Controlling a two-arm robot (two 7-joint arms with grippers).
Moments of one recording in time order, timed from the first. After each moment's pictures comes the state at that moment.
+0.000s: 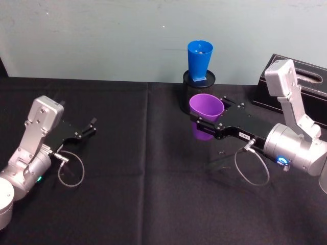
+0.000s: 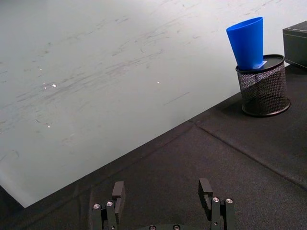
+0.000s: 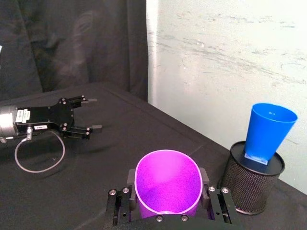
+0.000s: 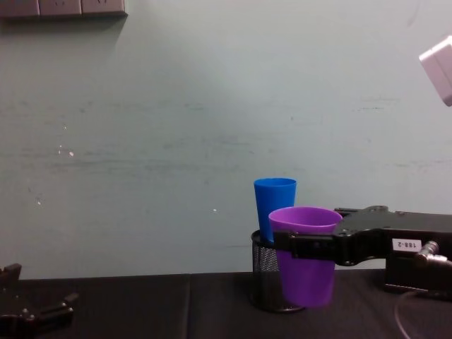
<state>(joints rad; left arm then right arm) -0.20 0.60 0.45 -1.41 -0.25 -0.12 0.03 0.36 0.48 -0.45 -1.53 0.41 0.14 0.51</state>
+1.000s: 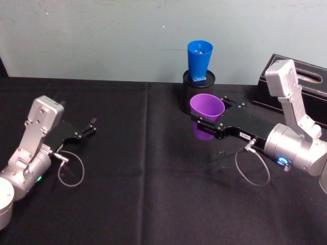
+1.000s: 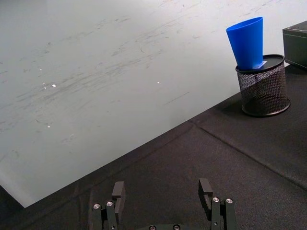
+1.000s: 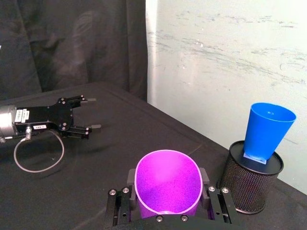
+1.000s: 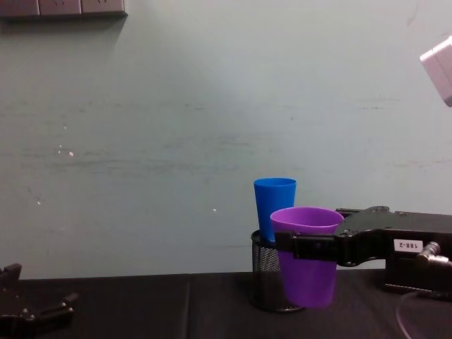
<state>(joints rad) -0.20 0.60 0.45 -1.41 -0.25 -0.12 0.03 0.36 0.48 -0.45 -1.53 0.41 0.13 0.51</state>
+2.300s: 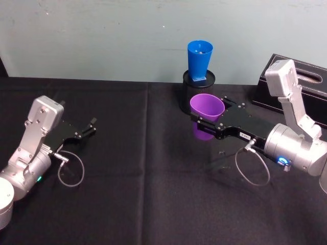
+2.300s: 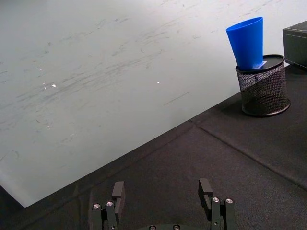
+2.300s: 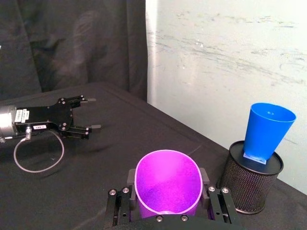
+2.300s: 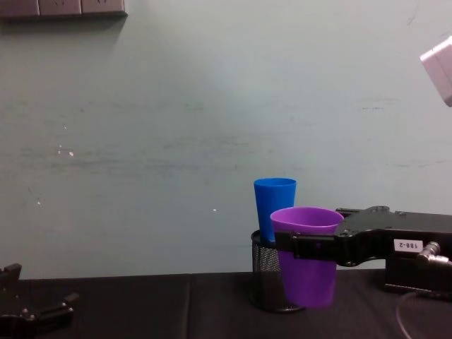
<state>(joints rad) -0.20 0.60 0.45 -1.41 -0.25 -0.12 0.03 0.36 0.48 -0.45 -1.53 0.41 0.13 0.51</state>
